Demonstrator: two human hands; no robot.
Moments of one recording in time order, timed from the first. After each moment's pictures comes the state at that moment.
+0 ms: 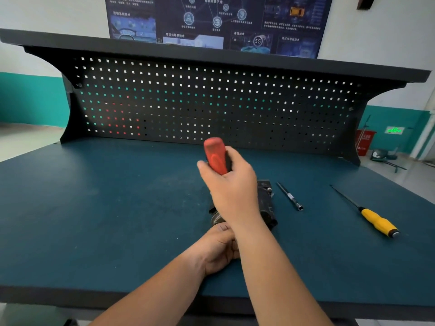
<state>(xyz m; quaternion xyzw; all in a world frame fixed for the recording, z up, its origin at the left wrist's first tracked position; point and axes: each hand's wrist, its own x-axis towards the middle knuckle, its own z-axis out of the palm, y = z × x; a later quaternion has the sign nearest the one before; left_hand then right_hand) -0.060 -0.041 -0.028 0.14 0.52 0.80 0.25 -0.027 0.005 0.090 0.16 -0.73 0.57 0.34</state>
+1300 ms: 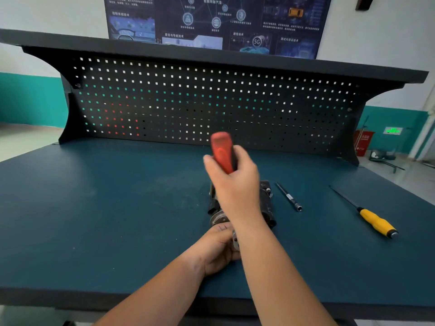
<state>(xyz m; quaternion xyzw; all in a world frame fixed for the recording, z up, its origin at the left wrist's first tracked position) -0.060 -0.039 -0.029 0.14 0.53 0.80 0.26 -0.036 0.010 0.088 0.14 -0.71 0.58 0.36</state>
